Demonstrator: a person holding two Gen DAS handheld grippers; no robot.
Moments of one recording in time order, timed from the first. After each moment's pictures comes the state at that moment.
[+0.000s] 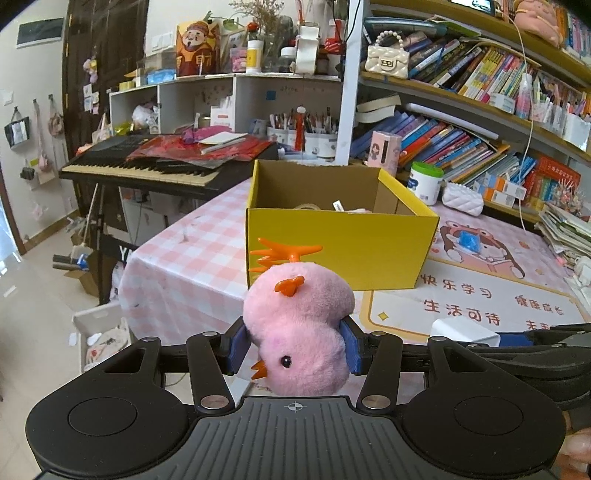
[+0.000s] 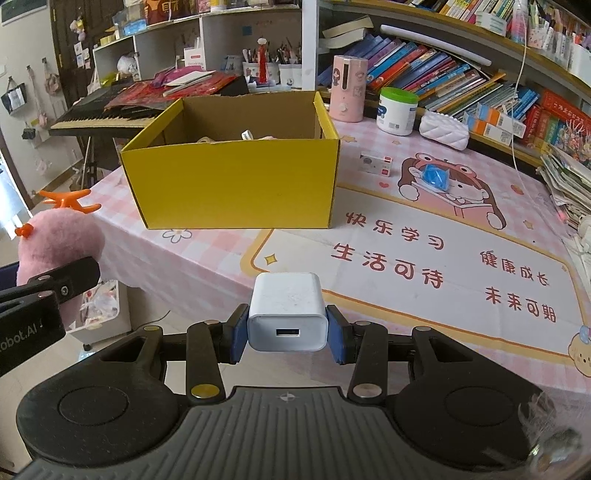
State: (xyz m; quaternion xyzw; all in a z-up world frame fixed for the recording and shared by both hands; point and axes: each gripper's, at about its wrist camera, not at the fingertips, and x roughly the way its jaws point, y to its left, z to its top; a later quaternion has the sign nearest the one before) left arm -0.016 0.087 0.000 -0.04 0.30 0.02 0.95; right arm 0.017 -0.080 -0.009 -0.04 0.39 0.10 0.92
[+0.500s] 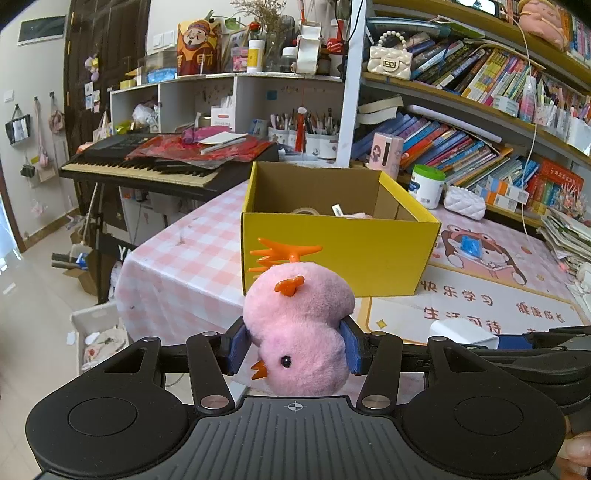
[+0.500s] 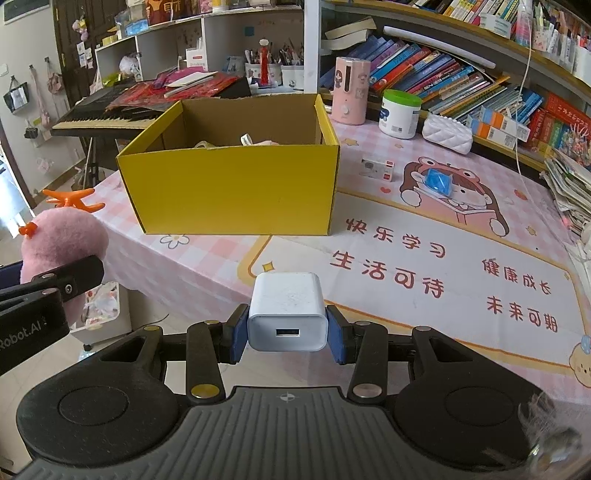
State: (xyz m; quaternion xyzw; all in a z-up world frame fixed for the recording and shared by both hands) left arm -0.008 0.084 0.001 -0.04 0.30 0.03 0.95; right arm 0.029 -0.084 -0.007 -0.04 0.39 0.11 0.92
